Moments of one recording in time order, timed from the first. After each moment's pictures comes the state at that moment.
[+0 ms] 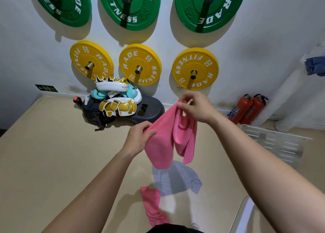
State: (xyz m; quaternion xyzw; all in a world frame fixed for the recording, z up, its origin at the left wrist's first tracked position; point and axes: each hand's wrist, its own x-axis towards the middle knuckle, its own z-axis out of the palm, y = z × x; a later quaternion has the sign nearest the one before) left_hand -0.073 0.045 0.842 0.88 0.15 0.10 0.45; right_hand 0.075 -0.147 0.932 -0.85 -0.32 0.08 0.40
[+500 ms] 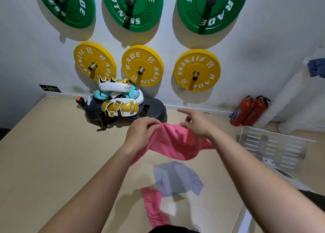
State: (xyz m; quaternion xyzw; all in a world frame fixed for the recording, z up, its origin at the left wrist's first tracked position) left_hand -0.070 0.042 0.863 0.92 0.12 0.12 0.36; right_hand 0.057 -0.156 0.892 -0.89 -0.30 0.17 0.29
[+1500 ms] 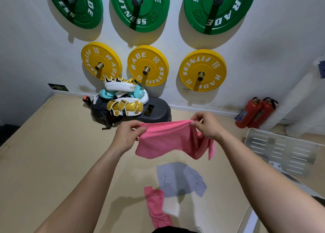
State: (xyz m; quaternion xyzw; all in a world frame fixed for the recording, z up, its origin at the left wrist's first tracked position) left_hand -0.101 0.080 0.856 0.83 0.23 0.11 0.49; right_hand 0.073 -0.177 0.861 -0.87 -0.26 0.15 0.40
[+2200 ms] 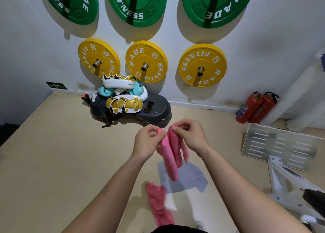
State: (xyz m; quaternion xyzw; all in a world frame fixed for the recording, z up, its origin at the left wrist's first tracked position) left_hand -0.089 0.010 0.837 0.75 0.28 0.10 0.60; right_hand 0.010 -0.139 0.839 -0.76 -0.17 0.19 0.60
